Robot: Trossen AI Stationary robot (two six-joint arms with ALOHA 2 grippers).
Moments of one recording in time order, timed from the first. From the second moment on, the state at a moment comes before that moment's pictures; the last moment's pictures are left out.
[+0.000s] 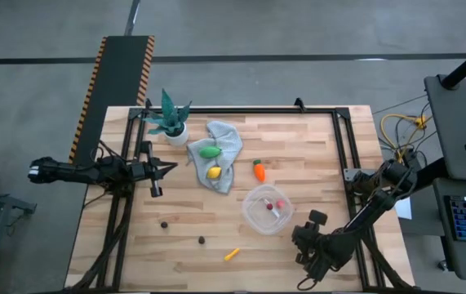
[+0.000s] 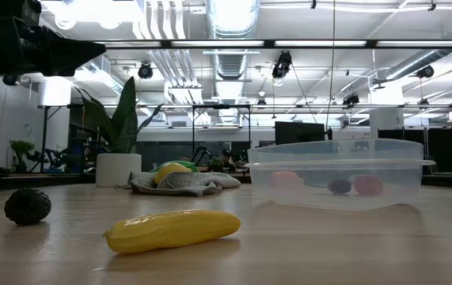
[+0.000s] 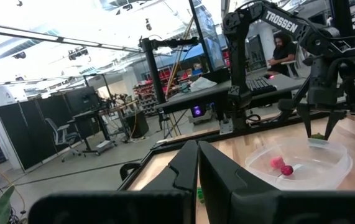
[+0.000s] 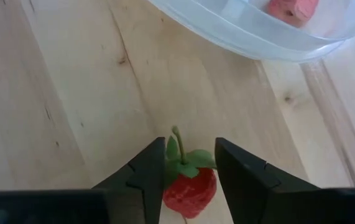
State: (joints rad) left arm -0.09 0.20 0.01 0.33 -0.27 0.35; right arm 0.89 1.81 1.04 -0.85 0.47 1.25
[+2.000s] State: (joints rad) left arm -0.09 0.20 0.01 0.33 -0.27 0.35; right arm 0.83 1.65 1.01 -0.83 0.55 1.12
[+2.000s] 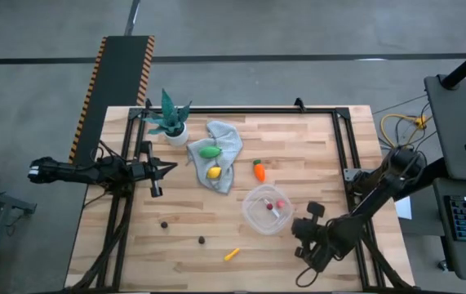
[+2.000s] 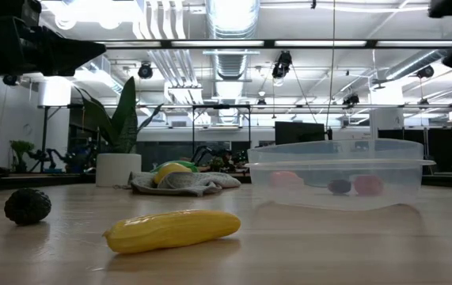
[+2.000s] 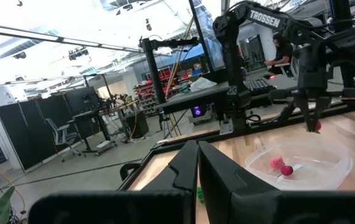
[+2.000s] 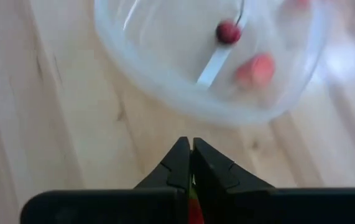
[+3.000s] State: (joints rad) left arm -0.09 0.19 0.01 0.33 -0.27 0.35; right arm 0.38 1.59 1.01 -0.60 0.62 0.60
